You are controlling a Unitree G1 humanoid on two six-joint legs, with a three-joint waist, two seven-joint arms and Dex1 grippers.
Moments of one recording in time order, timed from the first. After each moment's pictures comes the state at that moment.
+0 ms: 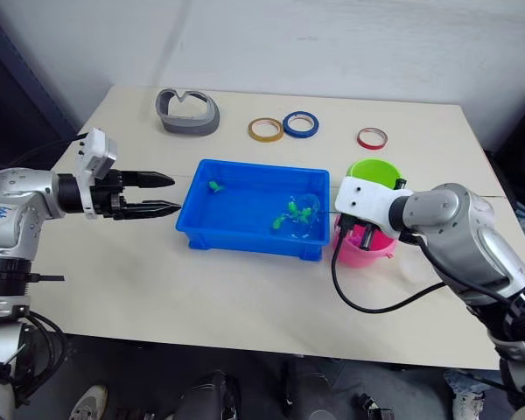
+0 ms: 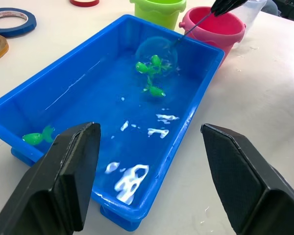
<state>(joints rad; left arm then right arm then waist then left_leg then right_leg) -0.75 0.82 0.06 0.25 -0.35 0.51 -1.23 -0.66 -0.99 0.33 -0.36 -0.12 0.72 0.96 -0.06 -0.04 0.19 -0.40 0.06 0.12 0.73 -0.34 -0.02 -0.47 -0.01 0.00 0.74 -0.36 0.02</state>
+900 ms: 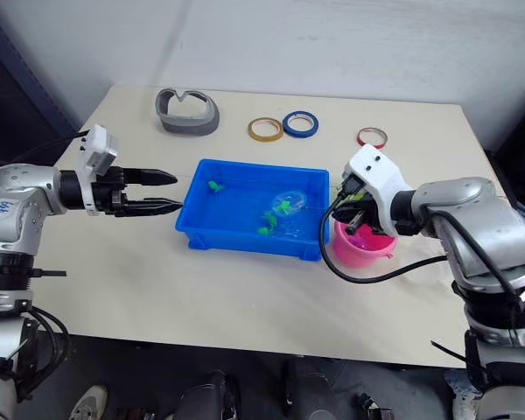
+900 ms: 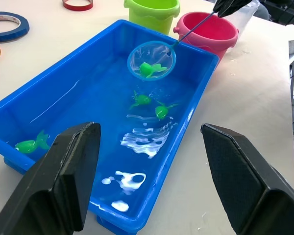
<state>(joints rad) -0.78 0.82 0.05 0.29 -0.35 0.51 -1.26 -0.75 -0.78 0.04 -0.44 0.25 1.39 0.94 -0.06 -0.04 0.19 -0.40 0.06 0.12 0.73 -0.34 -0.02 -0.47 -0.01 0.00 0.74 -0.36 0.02</state>
